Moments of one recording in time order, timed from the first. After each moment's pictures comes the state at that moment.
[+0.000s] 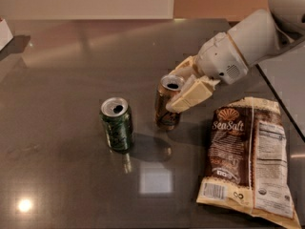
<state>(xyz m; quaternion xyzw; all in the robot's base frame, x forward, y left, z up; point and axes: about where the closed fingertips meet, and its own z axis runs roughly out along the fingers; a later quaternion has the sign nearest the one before) 0.474 -0.049 0.926 -0.66 0.62 0.29 0.30</state>
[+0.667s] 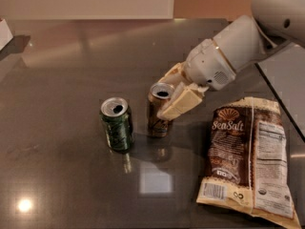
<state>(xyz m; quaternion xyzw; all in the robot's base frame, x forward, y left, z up) 0.463 -0.029 0.914 -0.69 0.61 0.29 0.28</state>
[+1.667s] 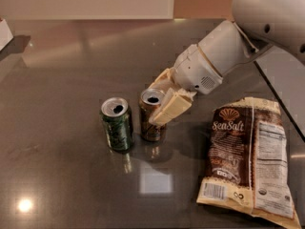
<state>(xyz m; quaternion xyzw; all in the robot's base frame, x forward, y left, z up) 0.460 -0.009 0.901 -0.71 0.60 0.28 0.27</state>
